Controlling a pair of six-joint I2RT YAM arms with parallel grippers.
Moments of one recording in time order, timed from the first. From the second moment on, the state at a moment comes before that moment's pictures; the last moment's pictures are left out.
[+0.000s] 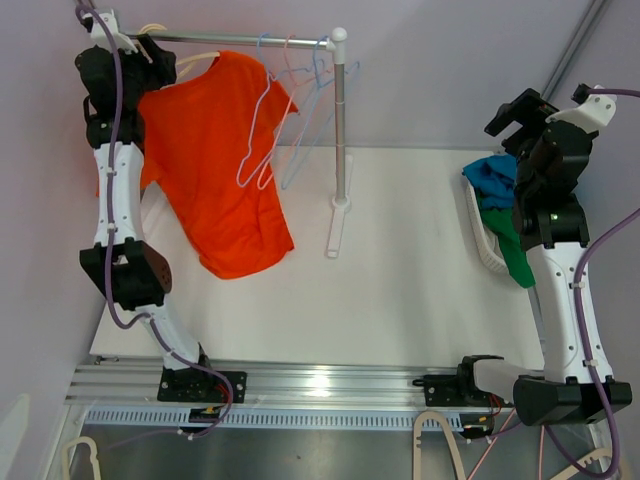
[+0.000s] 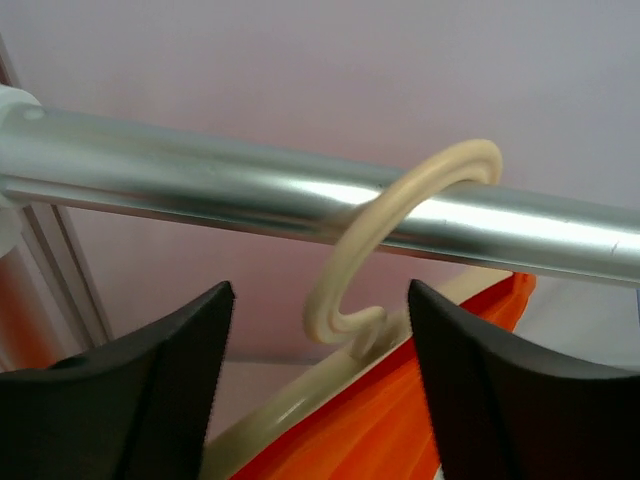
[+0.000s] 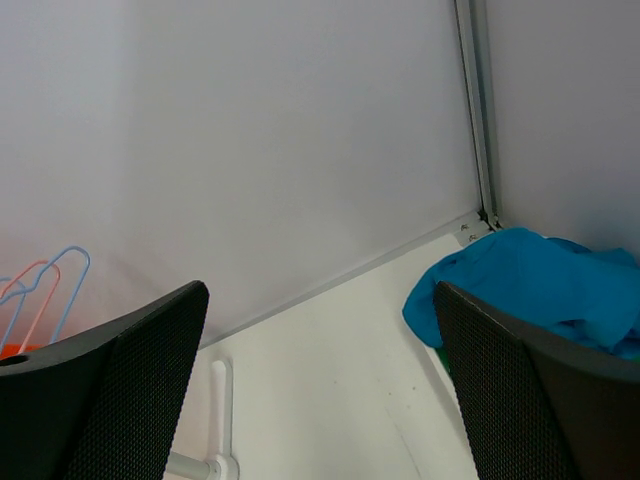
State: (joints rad) left arm 0.20 1.87 2.10 -0.13 0.27 -0.20; right arm 0.05 1.18 1.49 -0.26 0.35 0.36
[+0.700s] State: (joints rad) left arm 0.17 1.89 2.21 -0.26 0.22 -0.26; right arm 0.06 1.19 1.47 -0.25 0.35 0.36
